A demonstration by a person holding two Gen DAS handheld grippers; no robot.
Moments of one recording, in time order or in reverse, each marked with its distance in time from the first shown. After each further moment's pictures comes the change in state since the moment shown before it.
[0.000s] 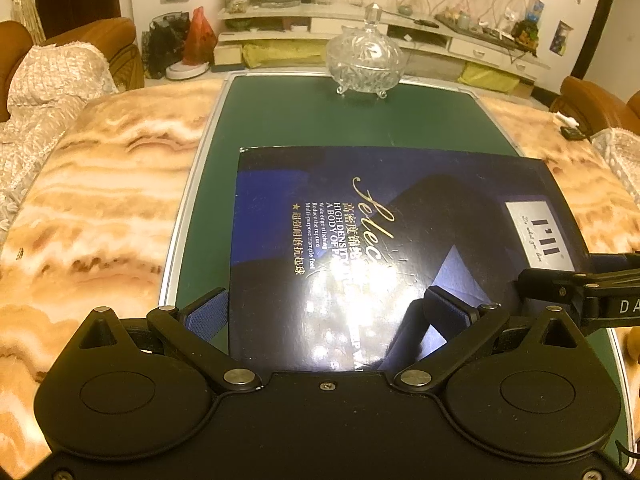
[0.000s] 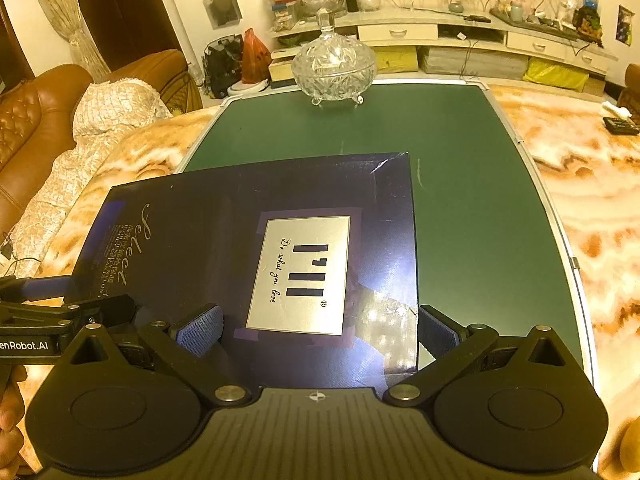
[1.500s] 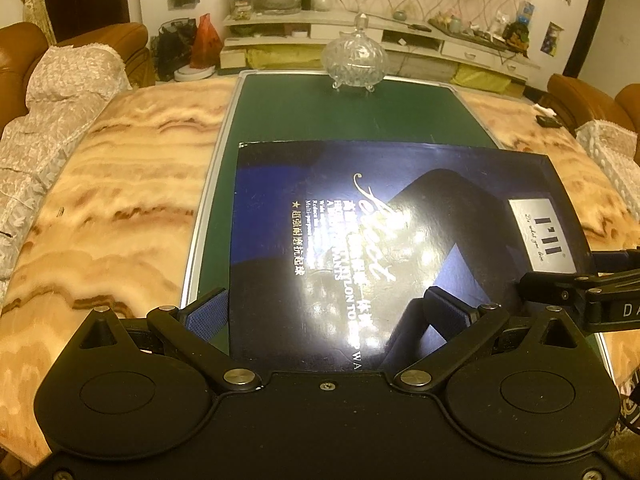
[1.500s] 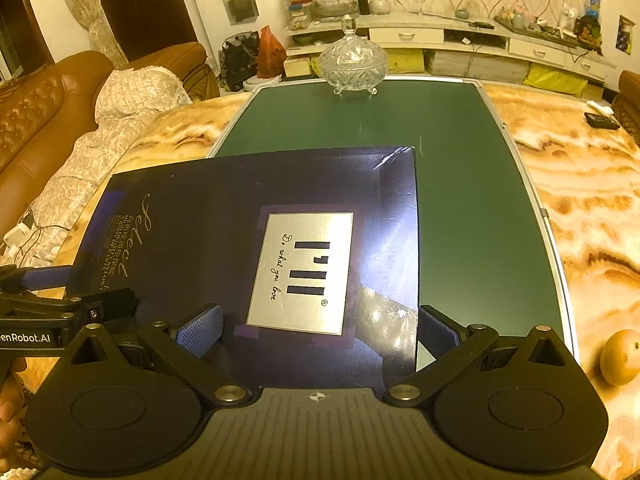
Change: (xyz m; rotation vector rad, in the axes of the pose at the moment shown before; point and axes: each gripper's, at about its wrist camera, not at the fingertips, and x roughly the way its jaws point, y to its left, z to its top) left arm -0.095 -0.007 -0.072 0.004 -0.017 0.004; right arm -0.093 0.034 -0.075 -0.034 0.004 0.005
